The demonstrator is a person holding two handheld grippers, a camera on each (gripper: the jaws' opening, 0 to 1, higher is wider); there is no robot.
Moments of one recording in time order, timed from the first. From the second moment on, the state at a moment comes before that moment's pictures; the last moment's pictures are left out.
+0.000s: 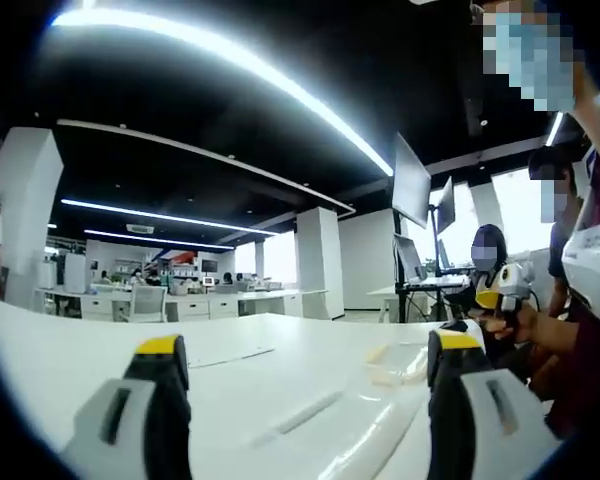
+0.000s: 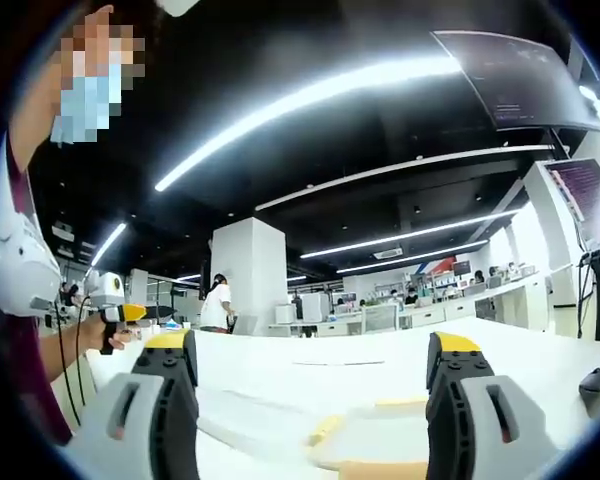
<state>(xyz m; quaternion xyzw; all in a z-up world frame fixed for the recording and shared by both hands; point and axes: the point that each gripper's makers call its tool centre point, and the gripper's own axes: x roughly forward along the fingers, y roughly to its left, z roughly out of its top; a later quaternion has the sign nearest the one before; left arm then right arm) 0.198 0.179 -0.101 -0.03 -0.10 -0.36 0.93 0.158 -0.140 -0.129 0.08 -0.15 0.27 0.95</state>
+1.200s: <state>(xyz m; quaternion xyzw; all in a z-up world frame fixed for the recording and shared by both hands) 0.215 0.141 -0.079 0.01 -0.10 -0.41 0.91 0.155 -0.148 -0.135 0.09 -0.16 0.26 0.95</state>
